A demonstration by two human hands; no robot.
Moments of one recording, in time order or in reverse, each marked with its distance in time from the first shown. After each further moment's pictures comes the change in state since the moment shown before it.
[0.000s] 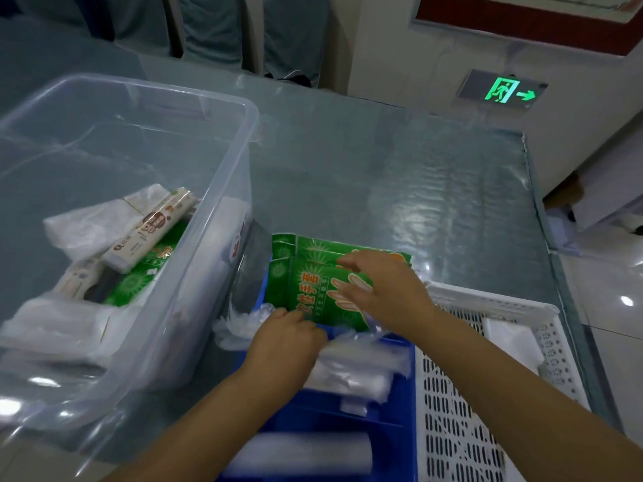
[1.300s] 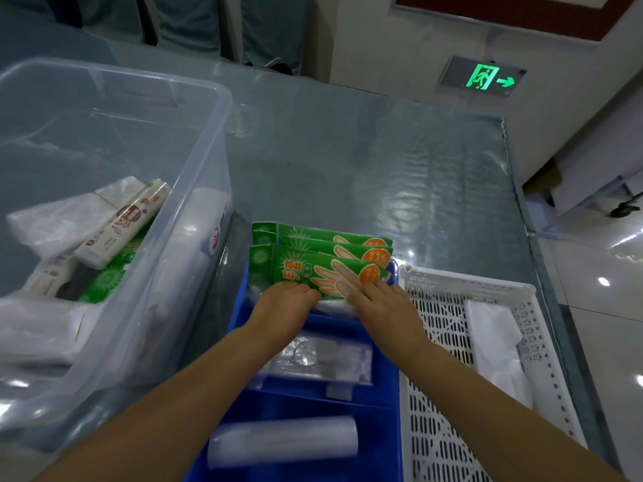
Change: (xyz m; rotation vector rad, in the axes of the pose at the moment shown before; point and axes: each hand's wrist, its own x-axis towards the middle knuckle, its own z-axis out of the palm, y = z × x) left_hand 0.042 -0.016 0.034 -0.132 -0.037 -0.117; right_hand -0.053 0.061 0.050 -0.630 0.076 -0.119
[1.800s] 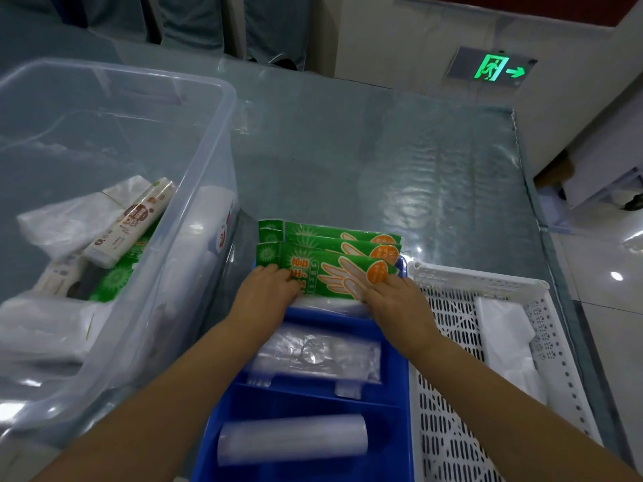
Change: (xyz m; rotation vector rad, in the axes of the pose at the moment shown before) left_hand -0.006 -0.031 -0.015 0.162 0.012 0.033; right_hand 0.002 0.010 0.013 0.045 0.123 -0.049
